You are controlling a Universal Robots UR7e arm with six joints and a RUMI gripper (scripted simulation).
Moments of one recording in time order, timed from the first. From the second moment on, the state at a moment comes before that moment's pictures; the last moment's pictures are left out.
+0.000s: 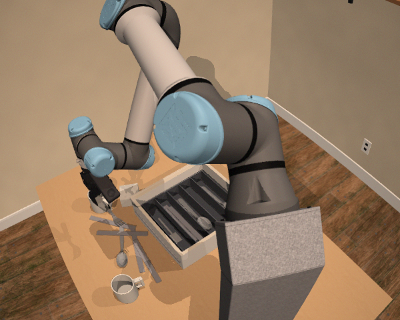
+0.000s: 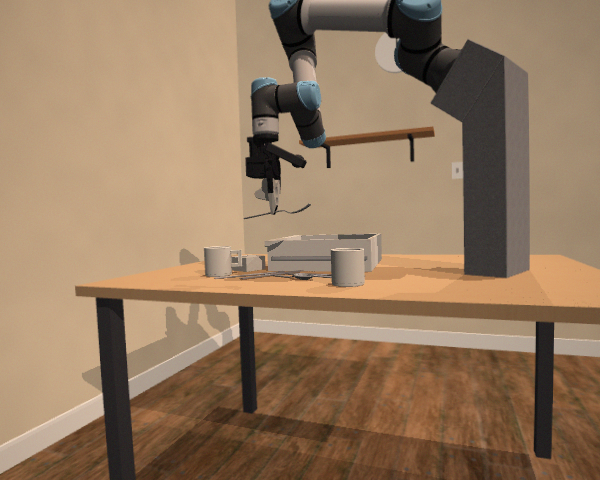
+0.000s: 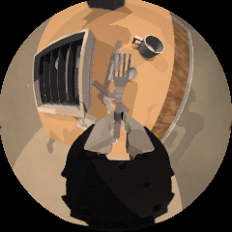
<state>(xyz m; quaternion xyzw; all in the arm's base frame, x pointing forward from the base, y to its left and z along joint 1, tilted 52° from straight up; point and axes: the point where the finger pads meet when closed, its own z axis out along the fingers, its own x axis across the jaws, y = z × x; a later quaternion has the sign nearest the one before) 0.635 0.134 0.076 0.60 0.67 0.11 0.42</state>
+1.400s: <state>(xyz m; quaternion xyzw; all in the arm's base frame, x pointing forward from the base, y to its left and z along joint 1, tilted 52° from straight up) 0.595 -0.027 0.124 0.61 0.66 0.10 0.43</state>
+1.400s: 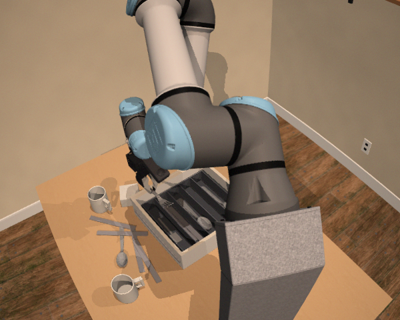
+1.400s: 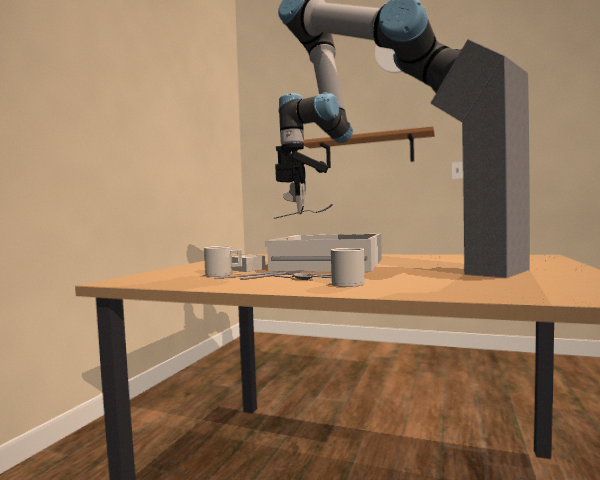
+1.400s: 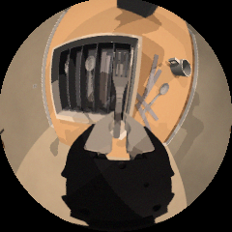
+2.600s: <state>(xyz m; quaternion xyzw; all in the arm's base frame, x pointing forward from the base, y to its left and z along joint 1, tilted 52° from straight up) 0.541 -0.248 0.193 0.60 0.67 0.11 0.43</state>
